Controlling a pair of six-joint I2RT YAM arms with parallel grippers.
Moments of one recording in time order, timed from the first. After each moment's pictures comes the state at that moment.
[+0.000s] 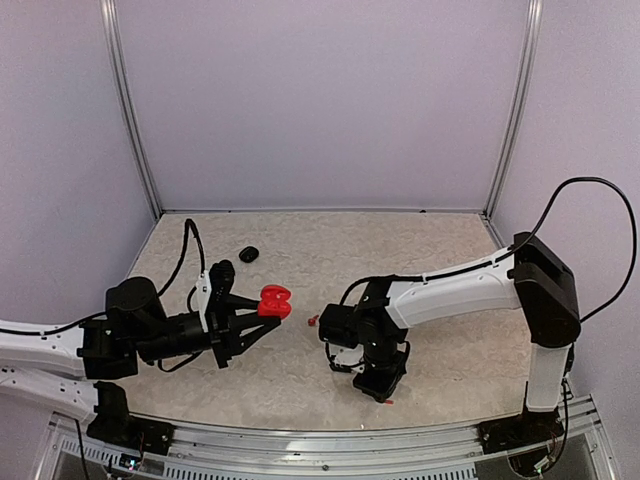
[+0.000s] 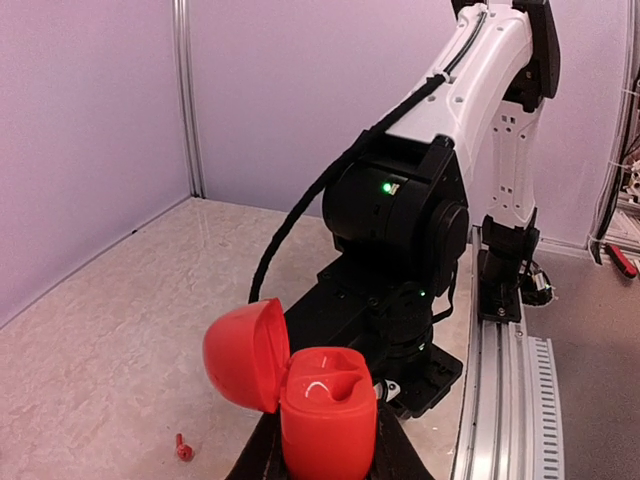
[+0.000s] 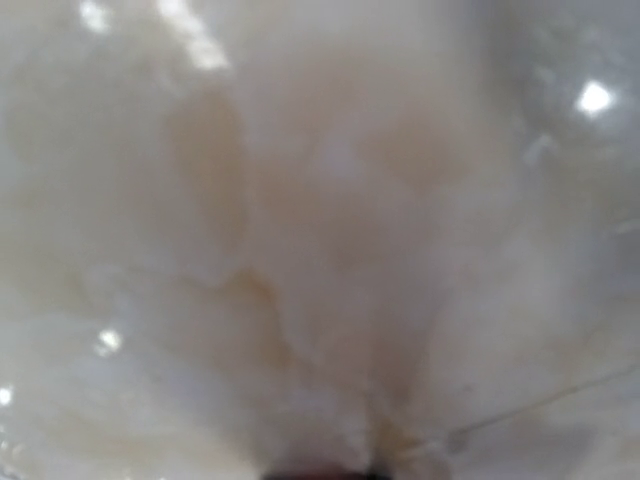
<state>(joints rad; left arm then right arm) -1.16 0.90 0.47 0.39 0.03 0.01 1.16 1.97 1.33 -1.09 -0.08 0.13</state>
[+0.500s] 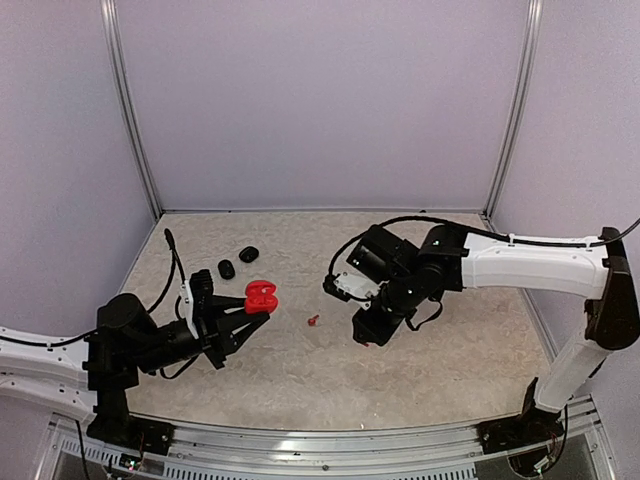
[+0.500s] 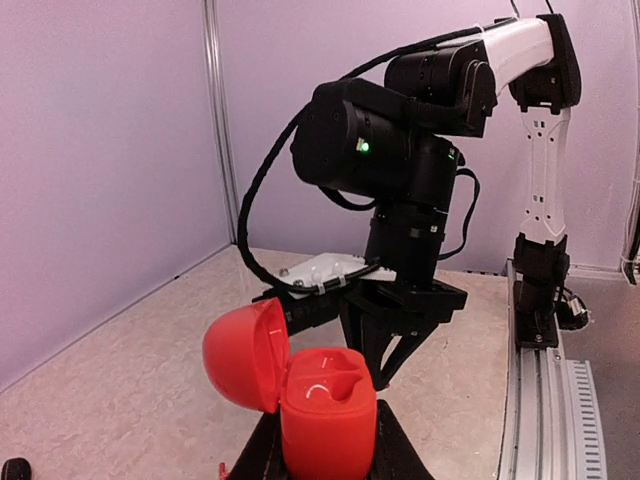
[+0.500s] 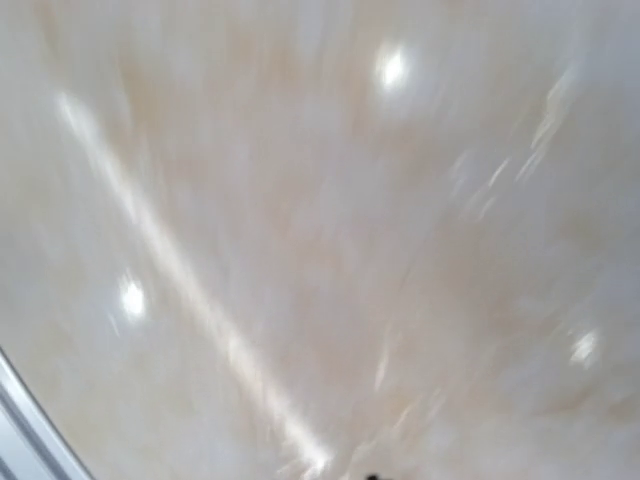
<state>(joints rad) -1.16 0.86 0.33 0.62 -0.04 0.09 1.07 1.66 1.33 -0.87 -0.04 0.12</state>
